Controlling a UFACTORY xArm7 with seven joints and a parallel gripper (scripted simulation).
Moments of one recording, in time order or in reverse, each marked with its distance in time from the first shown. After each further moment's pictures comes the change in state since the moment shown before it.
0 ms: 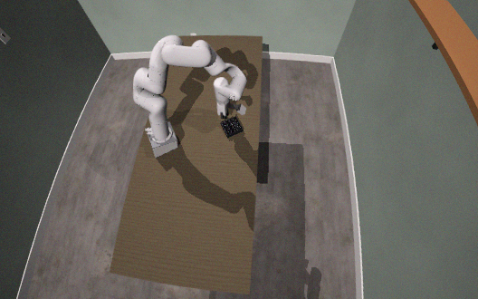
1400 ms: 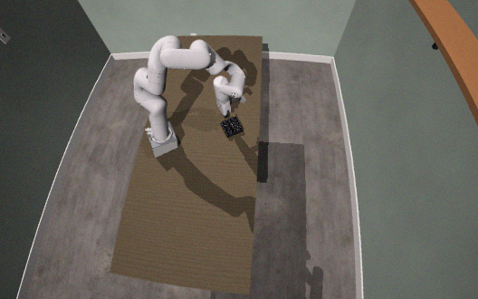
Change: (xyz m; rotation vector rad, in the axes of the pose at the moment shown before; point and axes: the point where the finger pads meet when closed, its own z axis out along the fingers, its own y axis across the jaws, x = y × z) arm 0.002 -0.001 -0.011 0.007 0.008 -0.721
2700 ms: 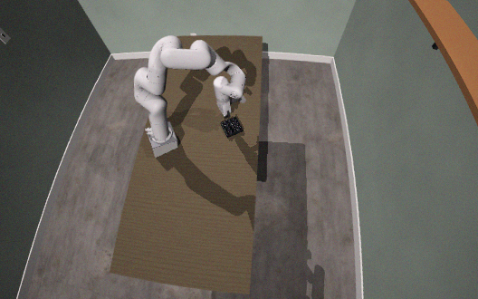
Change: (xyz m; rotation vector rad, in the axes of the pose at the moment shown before) arm 0.000 0.000 0.003 0.001 0.000 -0.001
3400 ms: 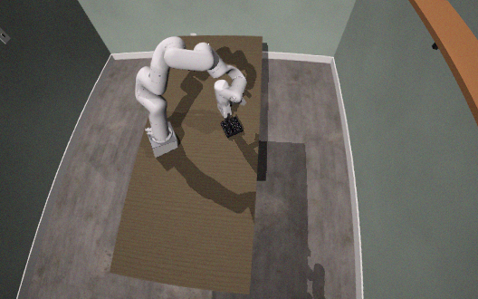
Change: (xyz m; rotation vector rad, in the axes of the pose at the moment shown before) arm 0.000 0.001 0.021 -0.001 -0.001 0.000
